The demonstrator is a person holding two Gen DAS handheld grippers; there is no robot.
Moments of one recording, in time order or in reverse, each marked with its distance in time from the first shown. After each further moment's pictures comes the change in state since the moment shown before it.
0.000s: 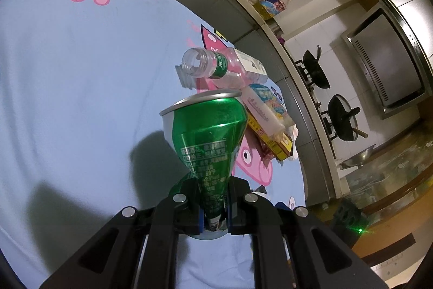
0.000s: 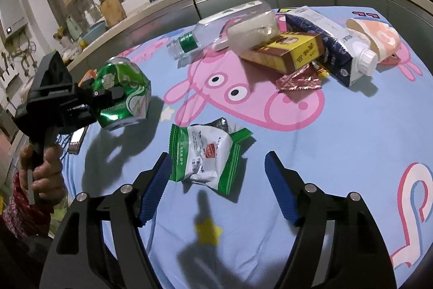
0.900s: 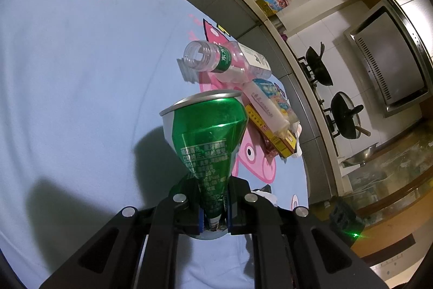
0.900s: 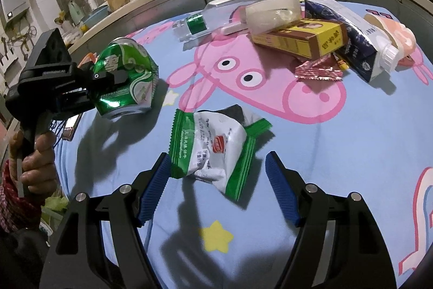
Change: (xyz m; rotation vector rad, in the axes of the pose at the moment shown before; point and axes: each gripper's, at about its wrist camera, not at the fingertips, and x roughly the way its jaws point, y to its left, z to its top) left arm 0.005 0.003 -0.004 -0.003 0.014 0.010; right arm 0.024 0.013 -0.006 -0.054 0.050 -0.008
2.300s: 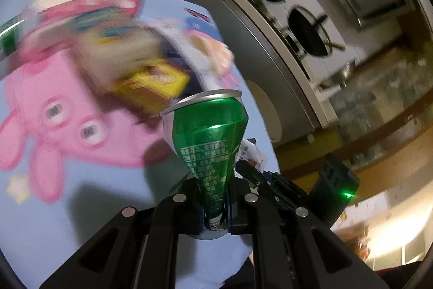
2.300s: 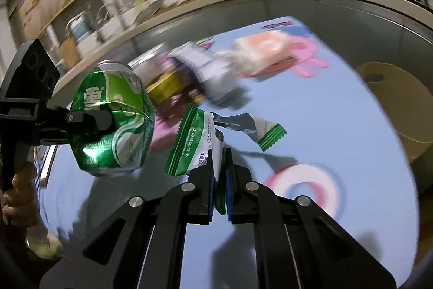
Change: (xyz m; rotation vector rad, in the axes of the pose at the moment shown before) left arm 0.136 -0.182 -0.034 0.324 0.330 -0.127; right arm -0.095 -0.131 -0.028 0.245 -0.239 -0.205
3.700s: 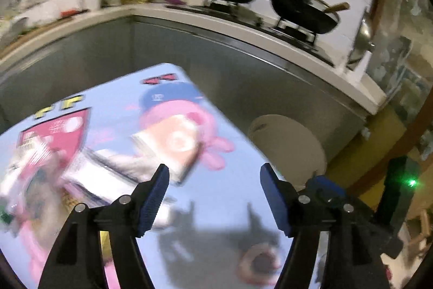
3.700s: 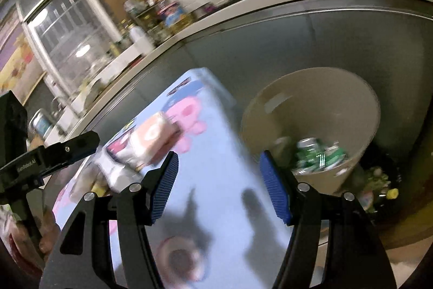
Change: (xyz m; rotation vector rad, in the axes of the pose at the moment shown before) left arm 0.086 -0.109 0.078 0.391 -0.172 0.389; right arm -0.044 -0.130 0.037 0.365 -0.196 -0.103
